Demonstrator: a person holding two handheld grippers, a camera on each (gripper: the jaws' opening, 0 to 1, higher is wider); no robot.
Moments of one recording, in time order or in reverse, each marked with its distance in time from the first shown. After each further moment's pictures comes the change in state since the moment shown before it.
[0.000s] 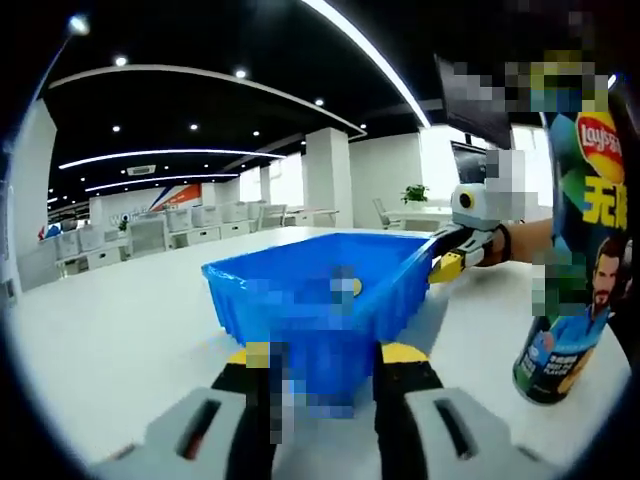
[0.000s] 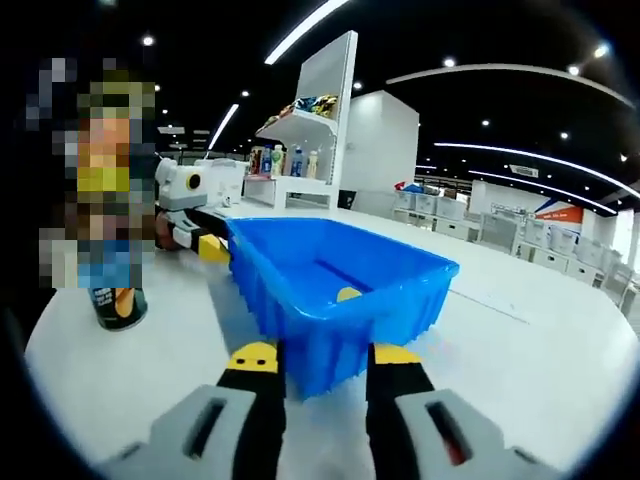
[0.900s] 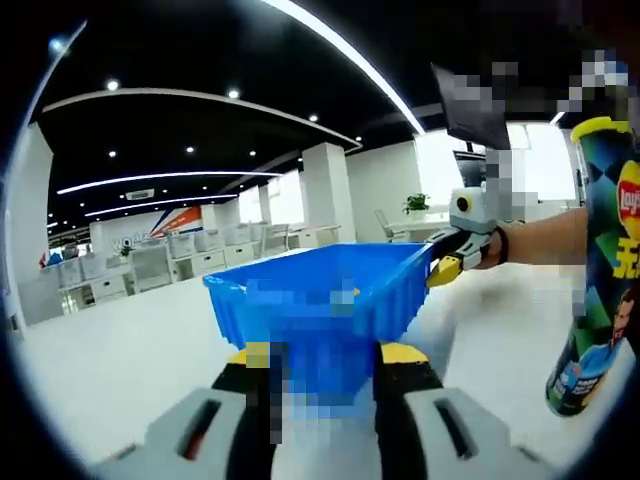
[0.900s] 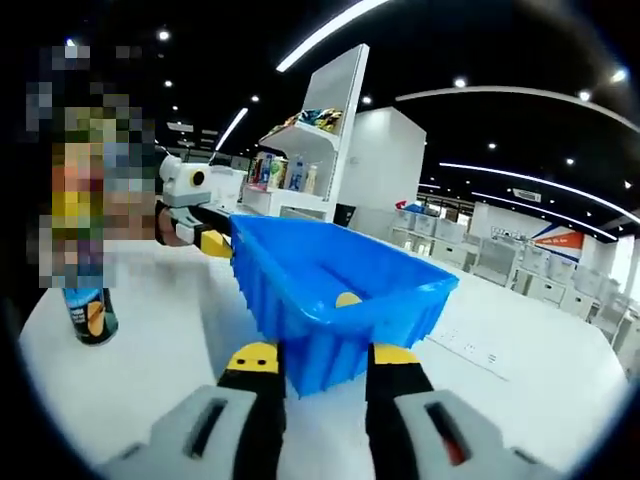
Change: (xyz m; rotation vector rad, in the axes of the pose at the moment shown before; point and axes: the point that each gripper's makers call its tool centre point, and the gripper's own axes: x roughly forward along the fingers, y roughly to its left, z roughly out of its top) left arm 0.025 0.042 0.050 0.065 -0.059 0.005; right arm 0.023 -0.058 0.044 -0.062 -0.053 0.001
